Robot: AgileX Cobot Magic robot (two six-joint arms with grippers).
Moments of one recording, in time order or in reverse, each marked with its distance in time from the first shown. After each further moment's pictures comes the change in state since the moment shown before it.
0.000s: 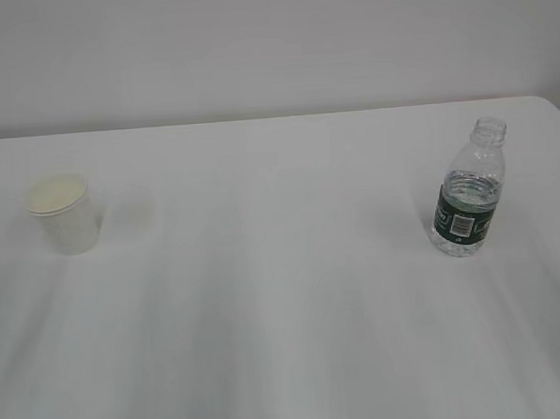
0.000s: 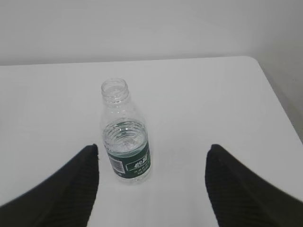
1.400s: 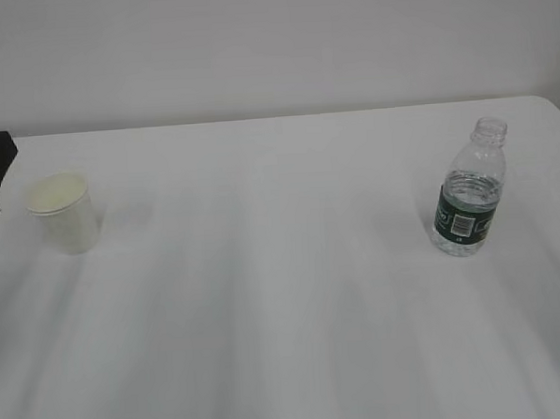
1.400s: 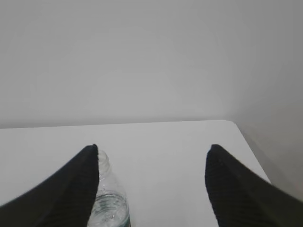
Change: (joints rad) left arm 0.000 0.422 0.000 0.025 -0.665 0.000; right arm 0.000 0.106 0.034 -0.085 -0.380 0.072
